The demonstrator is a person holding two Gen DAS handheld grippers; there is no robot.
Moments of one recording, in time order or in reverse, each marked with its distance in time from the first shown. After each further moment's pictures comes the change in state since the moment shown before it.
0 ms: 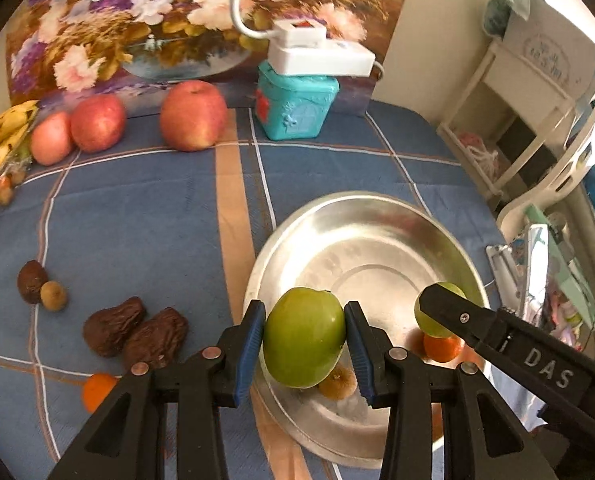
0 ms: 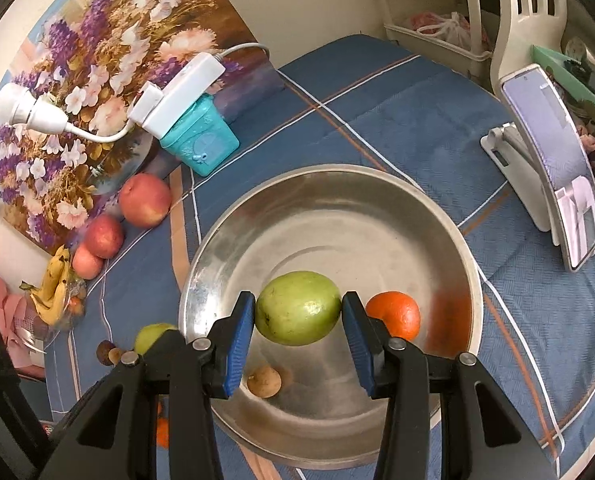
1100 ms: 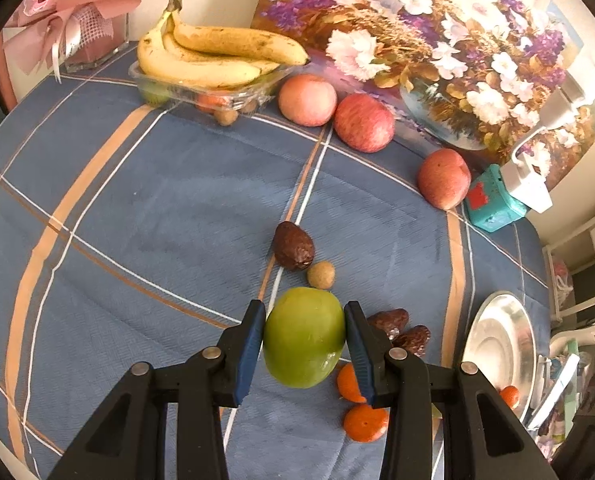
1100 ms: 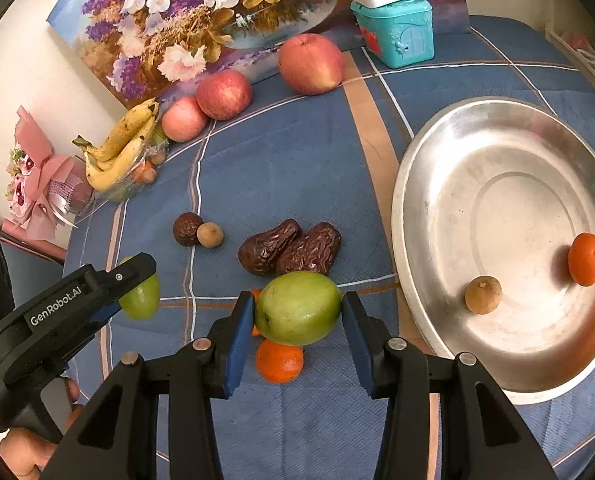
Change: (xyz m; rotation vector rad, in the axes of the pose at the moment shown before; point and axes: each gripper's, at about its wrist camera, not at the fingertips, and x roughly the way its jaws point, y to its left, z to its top) left arm -0.090 0.190 -0.027 -0.484 -0.047 0.196; right arm 0.025 0.138 -0.078 -0.328 0.207 0.159
